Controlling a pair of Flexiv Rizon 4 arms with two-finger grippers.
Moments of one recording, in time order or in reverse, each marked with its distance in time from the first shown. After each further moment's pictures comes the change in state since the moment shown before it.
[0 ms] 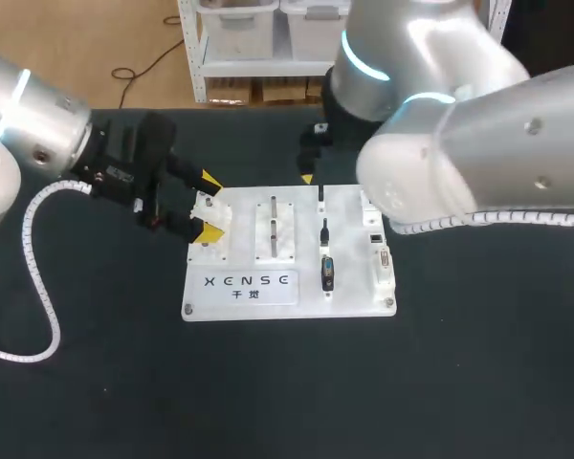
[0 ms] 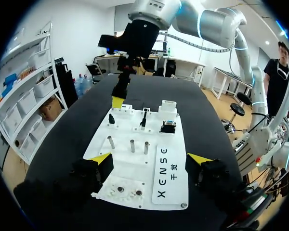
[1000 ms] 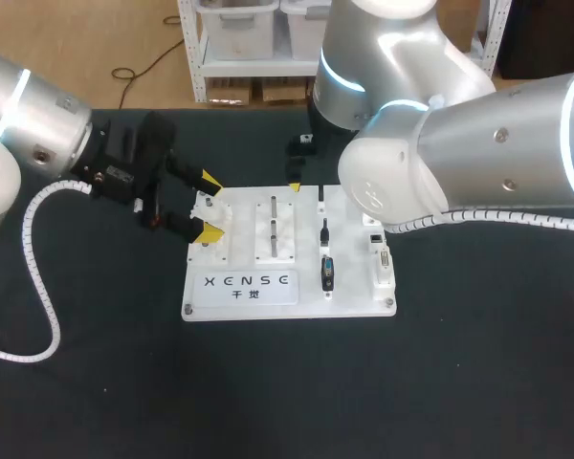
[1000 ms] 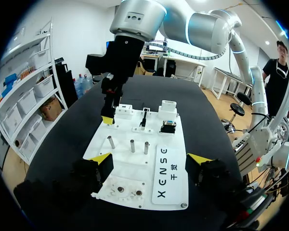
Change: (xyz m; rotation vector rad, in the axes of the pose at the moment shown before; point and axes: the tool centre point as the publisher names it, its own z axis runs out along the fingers) left arm 0.000 0.000 0.000 0.000 0.000 0.000; right arm -0.011 0.009 0.038 -0.015 0.034 0.036
